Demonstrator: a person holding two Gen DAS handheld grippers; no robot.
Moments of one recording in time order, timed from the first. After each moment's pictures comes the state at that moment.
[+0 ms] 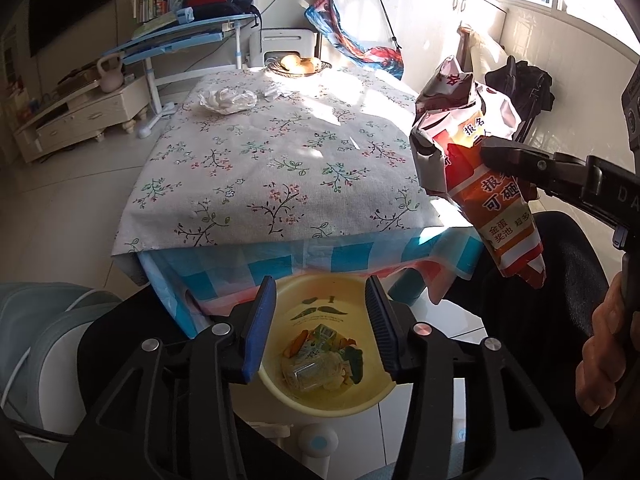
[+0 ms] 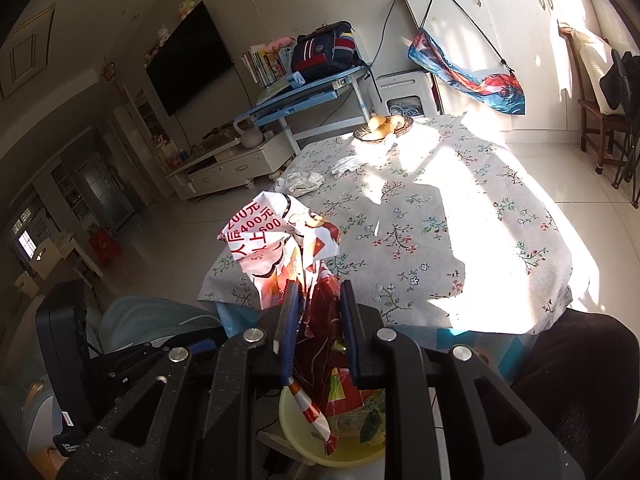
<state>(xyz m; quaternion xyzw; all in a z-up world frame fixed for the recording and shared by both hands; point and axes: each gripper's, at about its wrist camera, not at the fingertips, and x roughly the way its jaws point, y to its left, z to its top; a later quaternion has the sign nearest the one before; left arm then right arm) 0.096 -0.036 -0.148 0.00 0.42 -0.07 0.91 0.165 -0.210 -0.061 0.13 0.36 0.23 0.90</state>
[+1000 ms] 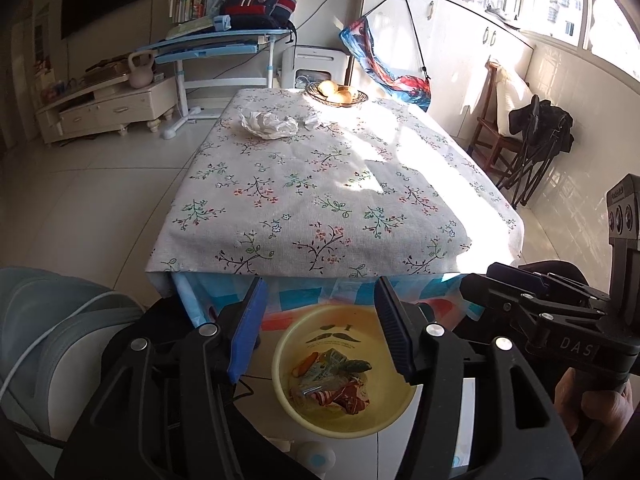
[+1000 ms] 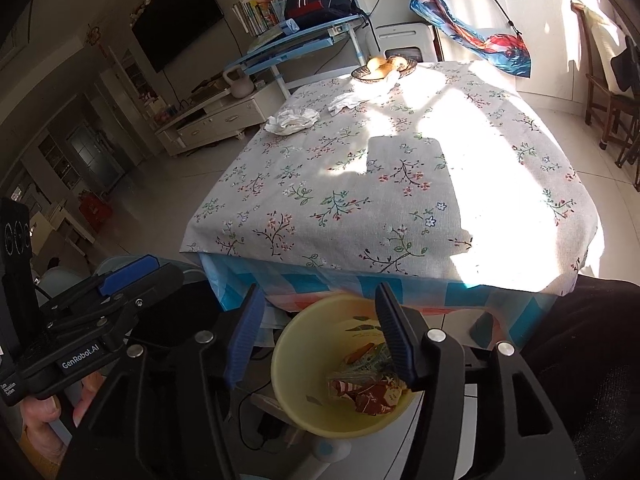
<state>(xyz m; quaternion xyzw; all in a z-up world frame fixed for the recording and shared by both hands) 0.110 -0.001 -0.123 -0.05 0.39 -0.02 0.92 0.169 -0.184 -0.091 0.09 0.43 0.23 0.87</state>
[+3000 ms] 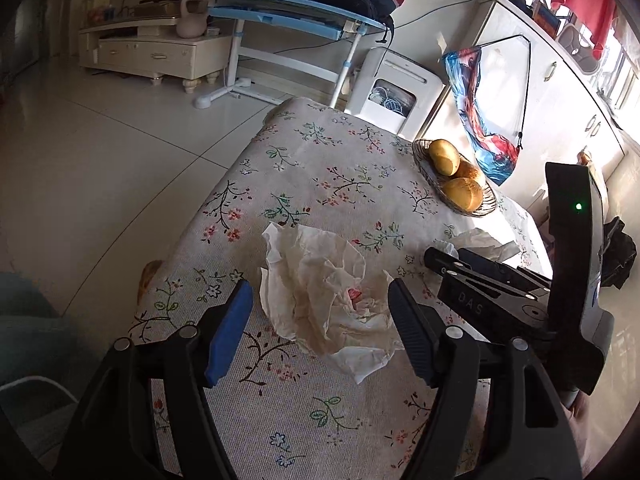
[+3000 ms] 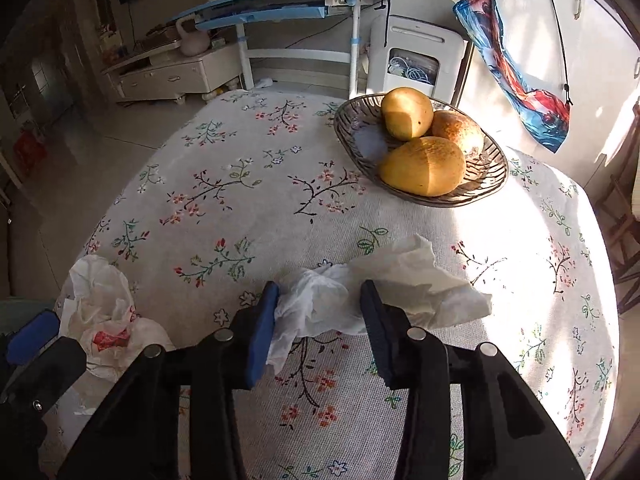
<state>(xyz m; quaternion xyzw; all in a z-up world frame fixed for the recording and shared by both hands) 0.439 0.083 -0.174 -0.19 0.40 0.07 0.89 0.515 -0.067 -0.138 -0.08 0.47 0.17 0.86</state>
